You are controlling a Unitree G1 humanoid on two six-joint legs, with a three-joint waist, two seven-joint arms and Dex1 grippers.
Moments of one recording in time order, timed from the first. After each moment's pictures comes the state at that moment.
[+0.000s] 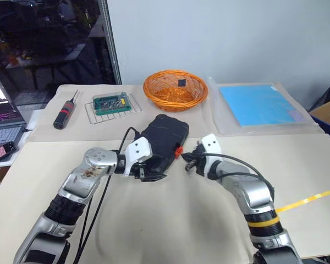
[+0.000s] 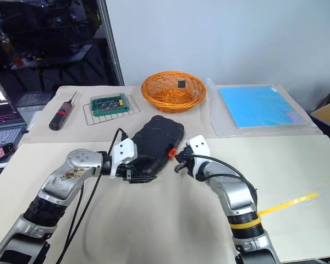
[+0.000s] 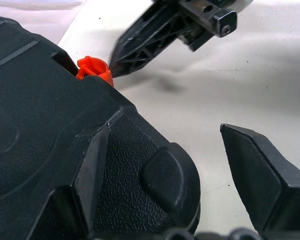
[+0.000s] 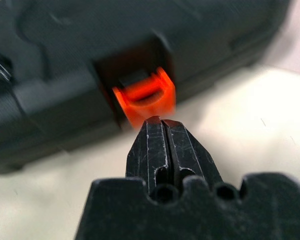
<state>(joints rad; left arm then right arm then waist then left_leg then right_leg) -0.49 0.60 -0.27 -0.10 -0.21 0.46 -1.06 -0.43 -0.28 0.12 -0.15 0.25 0.78 0.43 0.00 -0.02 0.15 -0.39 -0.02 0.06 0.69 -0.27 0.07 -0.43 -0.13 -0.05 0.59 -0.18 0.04</state>
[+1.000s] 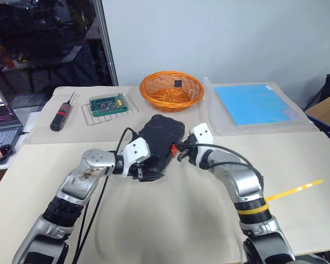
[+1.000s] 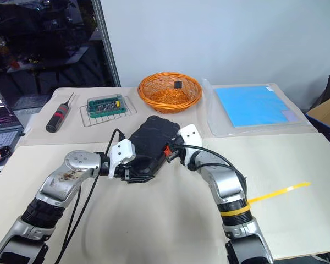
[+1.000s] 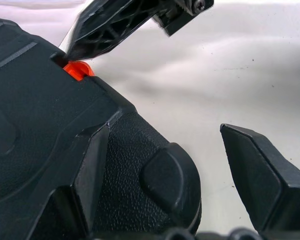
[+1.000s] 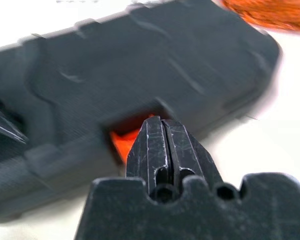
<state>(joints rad) -0.47 0.60 -0.26 -0.11 -0.20 0.46 -1.03 -0.55 -0.19 0.17 -0.06 0.17 0.71 0.45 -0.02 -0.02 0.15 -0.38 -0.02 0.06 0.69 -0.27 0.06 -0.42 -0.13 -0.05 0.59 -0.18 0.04</state>
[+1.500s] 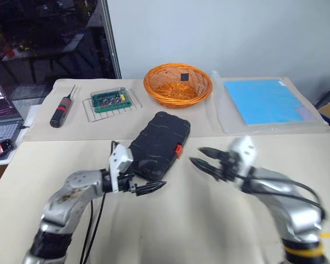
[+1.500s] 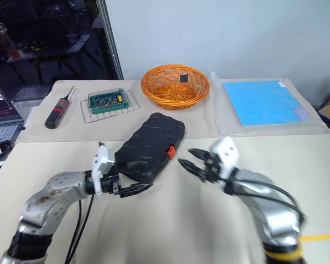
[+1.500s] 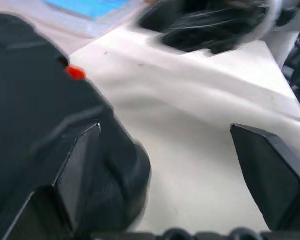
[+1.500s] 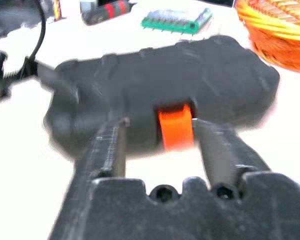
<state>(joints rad) -0.10 0.58 0.08 -0.45 -0.59 0.64 -0.96 -0.04 -0.59 -0.20 -0.61 0.48 0.65 0.77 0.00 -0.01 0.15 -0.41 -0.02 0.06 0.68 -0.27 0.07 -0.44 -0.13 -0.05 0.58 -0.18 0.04</state>
